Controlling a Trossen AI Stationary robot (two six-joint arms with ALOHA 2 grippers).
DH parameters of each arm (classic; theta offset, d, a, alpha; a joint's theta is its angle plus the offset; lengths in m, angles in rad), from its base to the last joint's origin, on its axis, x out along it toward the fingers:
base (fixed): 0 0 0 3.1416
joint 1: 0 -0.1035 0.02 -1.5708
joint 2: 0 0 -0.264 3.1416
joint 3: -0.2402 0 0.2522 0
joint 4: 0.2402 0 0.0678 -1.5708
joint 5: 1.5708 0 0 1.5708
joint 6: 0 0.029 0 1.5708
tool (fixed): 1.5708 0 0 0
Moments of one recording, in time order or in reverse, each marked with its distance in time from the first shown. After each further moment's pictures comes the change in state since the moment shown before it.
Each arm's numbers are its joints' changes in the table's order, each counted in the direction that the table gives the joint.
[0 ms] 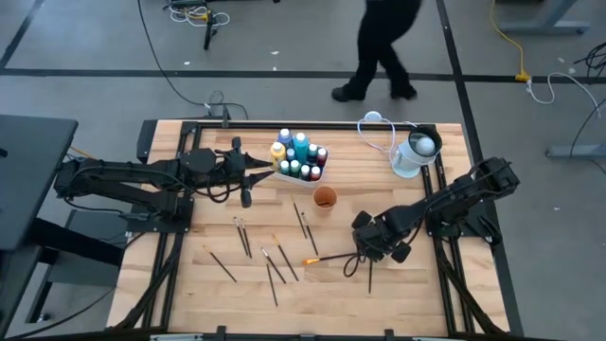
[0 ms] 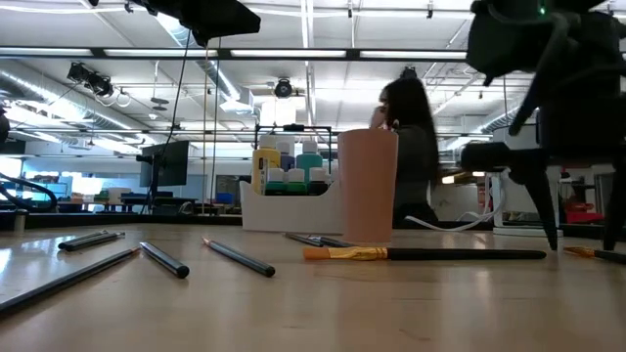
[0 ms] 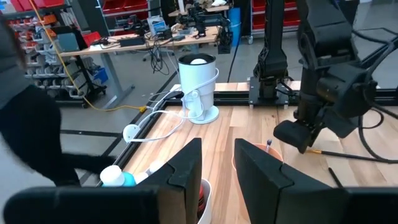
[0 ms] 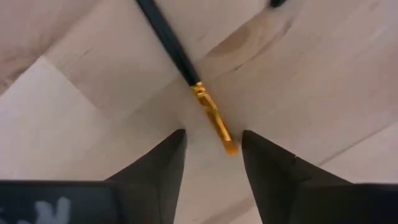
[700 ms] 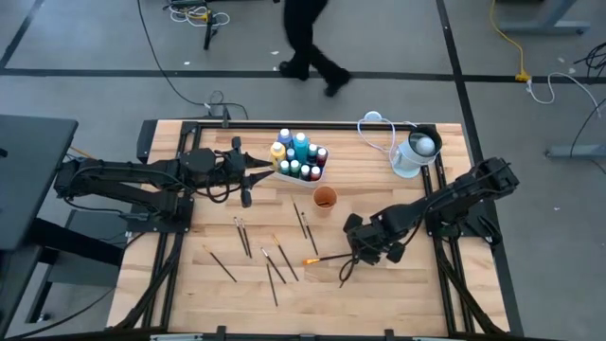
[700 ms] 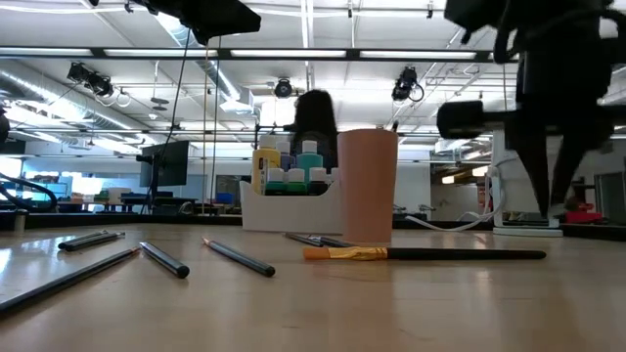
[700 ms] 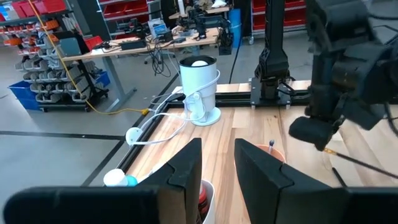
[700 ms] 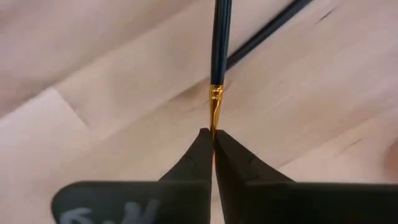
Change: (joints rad) left arm 0.000 0.000 0.000 -0.008 -0.003 0.023; right arm -0.003 -0.006 -0.157 0.074 0.000 -0.123
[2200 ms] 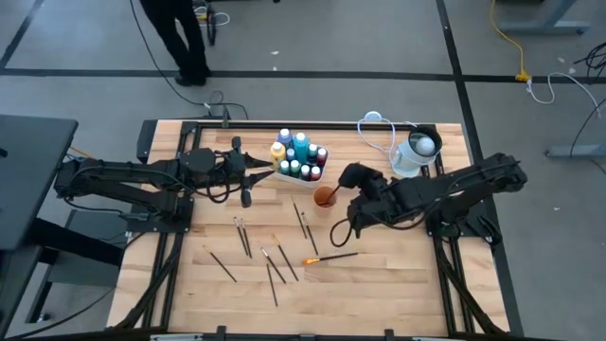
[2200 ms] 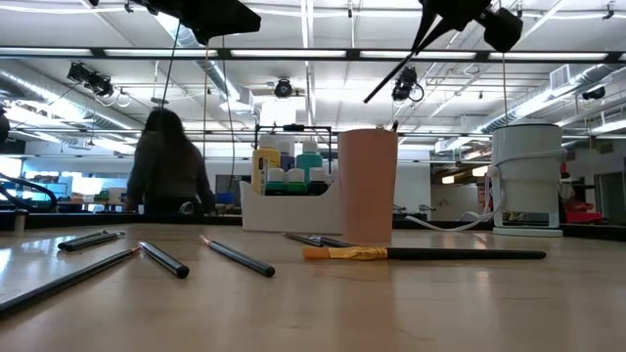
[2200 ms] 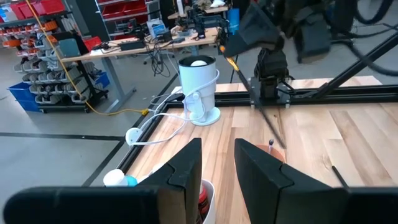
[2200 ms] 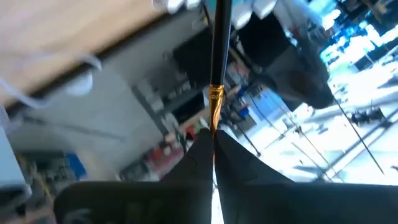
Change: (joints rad) left arm 0.000 0.000 0.000 0.002 0.003 0.008; right arm 0.076 0.090 -0.436 0.386 1.113 -0.477
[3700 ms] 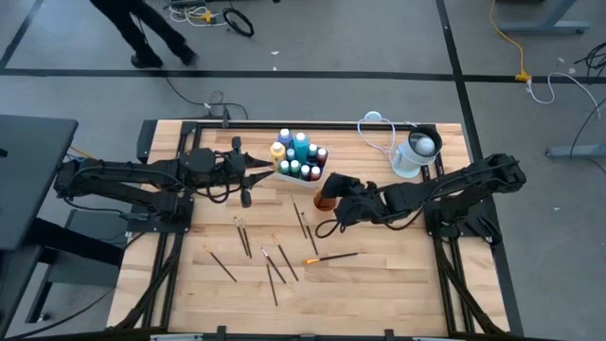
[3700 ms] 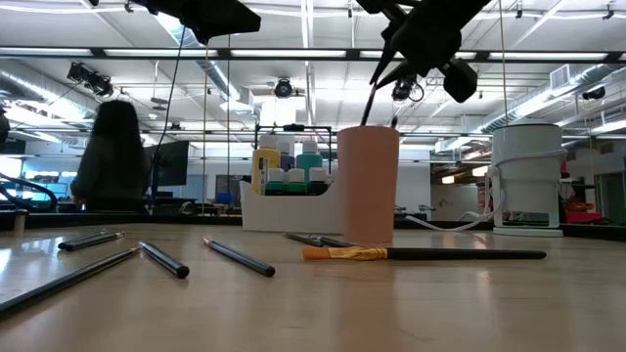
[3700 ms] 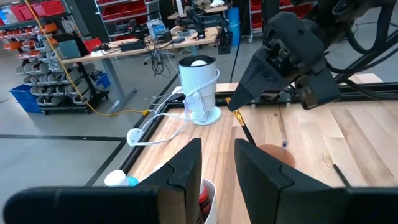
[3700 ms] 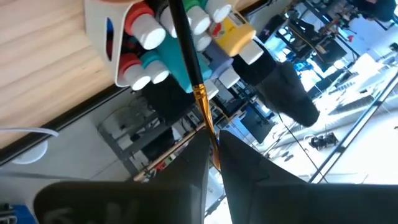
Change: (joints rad) left arm 0.000 0.000 0.000 0.001 0.000 0.012; right arm 0.053 -0.006 0.282 -0.753 -0.150 -0.449
